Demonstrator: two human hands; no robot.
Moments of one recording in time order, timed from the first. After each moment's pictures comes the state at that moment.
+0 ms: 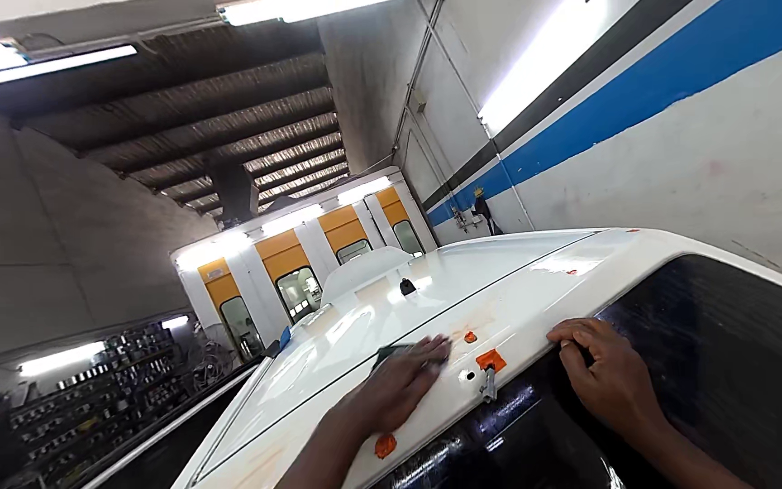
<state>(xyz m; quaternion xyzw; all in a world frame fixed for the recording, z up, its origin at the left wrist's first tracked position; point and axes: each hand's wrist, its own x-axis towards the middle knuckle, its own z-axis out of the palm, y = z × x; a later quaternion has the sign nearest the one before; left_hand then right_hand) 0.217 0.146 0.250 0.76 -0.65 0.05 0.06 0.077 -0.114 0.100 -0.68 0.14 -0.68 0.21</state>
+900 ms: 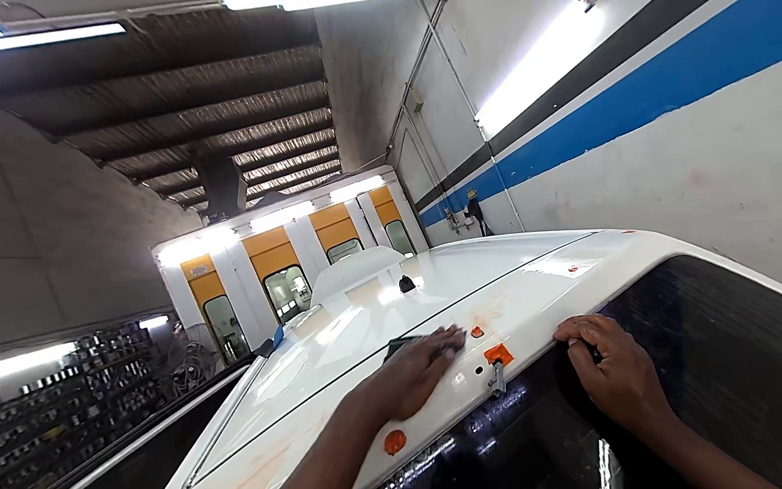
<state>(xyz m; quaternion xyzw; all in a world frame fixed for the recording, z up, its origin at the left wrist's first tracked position) 0.220 0.133 0.253 0.78 -0.62 0.02 0.06 0.074 -0.115 0.098 -0.69 0.12 -0.69 0.18</state>
